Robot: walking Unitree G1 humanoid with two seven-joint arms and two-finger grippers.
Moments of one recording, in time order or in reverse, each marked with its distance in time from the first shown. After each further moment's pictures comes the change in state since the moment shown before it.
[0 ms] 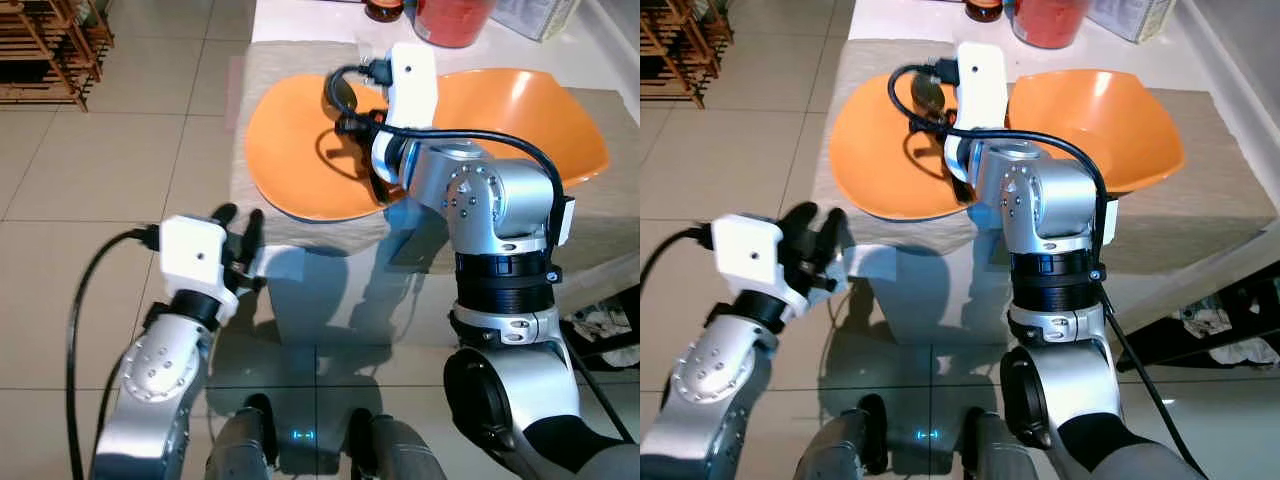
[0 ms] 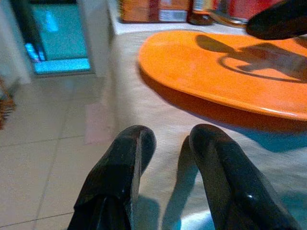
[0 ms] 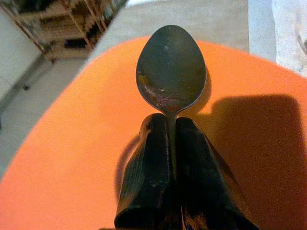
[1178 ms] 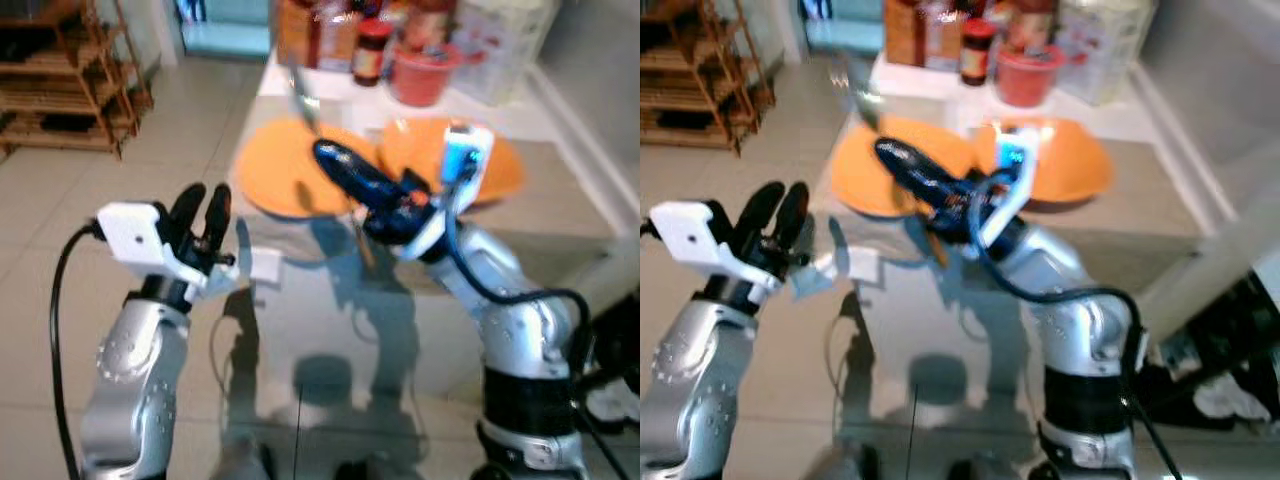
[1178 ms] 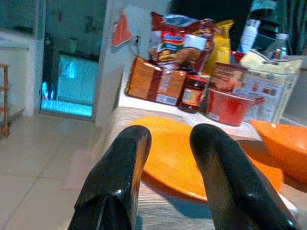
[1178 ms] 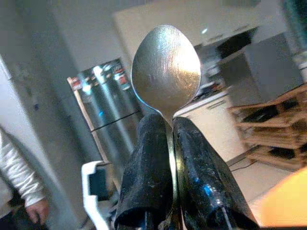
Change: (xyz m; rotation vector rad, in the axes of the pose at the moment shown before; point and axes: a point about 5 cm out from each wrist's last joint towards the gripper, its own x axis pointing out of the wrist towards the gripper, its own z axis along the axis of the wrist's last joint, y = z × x) left arm 0.009 0.028 -0.003 -0.242 -0.118 0.023; right arm -0.066 0.008 -0.056 0.248 -0.403 0.851
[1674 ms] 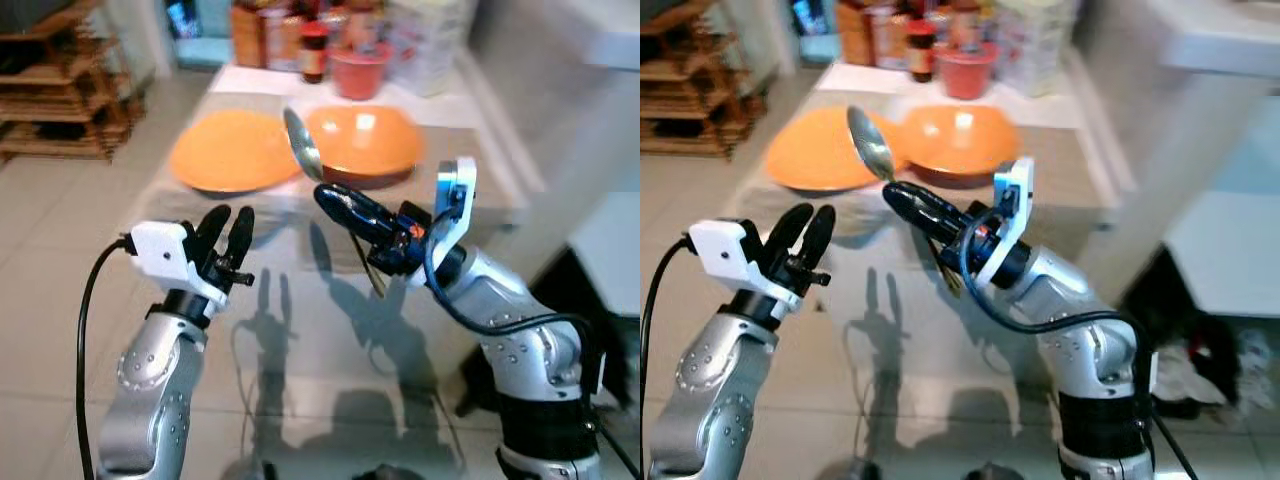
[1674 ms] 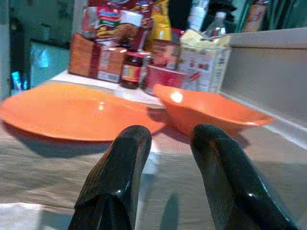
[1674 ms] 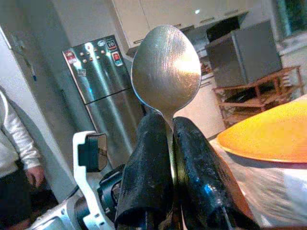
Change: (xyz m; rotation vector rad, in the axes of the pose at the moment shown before) left arm -0.006 -0.012 -0.020 -0.034 0.067 -0.059; right arm -0.016 0.000 -0.020 -0.066 0.138 -0.036
